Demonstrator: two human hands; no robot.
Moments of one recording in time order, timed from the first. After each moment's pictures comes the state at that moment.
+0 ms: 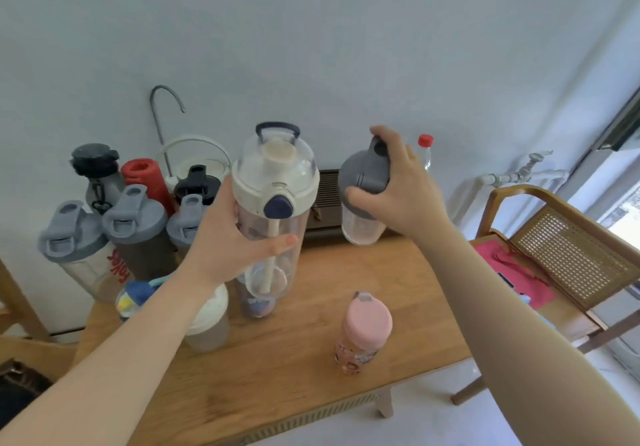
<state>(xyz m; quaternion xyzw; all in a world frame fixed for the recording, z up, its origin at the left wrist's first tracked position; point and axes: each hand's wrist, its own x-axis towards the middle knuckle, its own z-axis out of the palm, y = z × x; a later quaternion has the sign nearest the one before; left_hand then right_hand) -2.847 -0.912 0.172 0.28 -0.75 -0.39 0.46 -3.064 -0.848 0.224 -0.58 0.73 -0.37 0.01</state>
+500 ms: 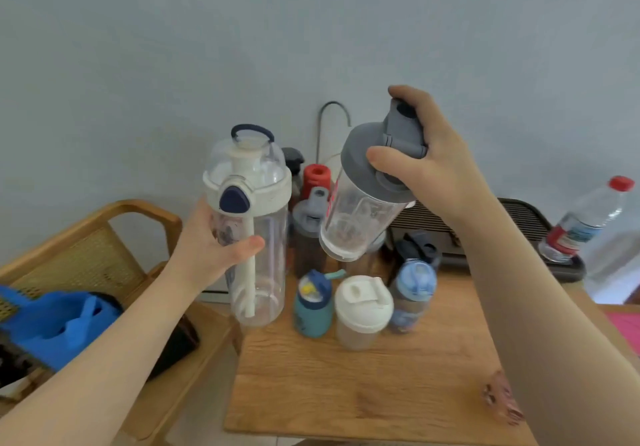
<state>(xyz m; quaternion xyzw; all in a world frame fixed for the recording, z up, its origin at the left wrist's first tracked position) -2.588 -0.938 0.178 0.40 -0.67 -0.36 0.51 -2.836 -0.915 0.281 -0.67 0.54 -0.47 0.20</state>
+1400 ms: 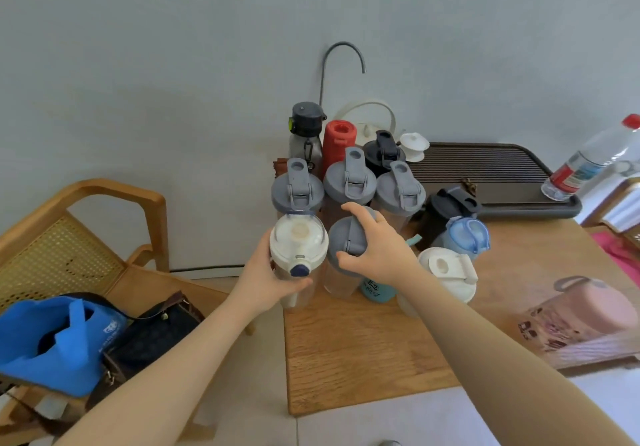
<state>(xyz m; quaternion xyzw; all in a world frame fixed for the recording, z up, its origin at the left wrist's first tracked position) -2.551 -0.992 0.039 0.46 -0.65 -0.51 0.32 -2.749 -0.958 0.089 -0.64 0.71 -0.19 0.21</state>
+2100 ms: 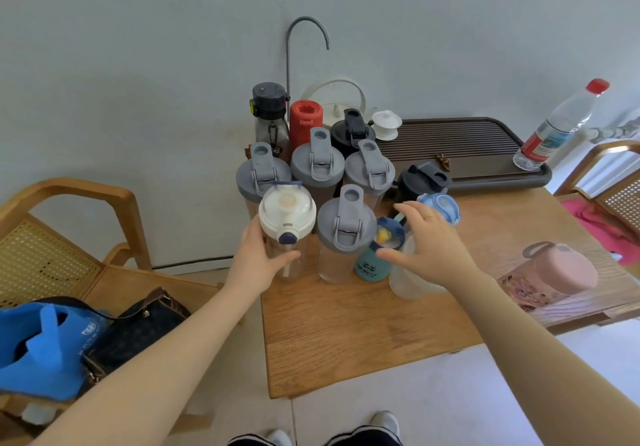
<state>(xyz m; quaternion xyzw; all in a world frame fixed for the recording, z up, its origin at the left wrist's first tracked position) -2.586 -0.994 0.031 0.52 -0.69 -0.42 0.27 -2.834 -0.899 0.086 -0.63 0.76 -0.12 0.08</state>
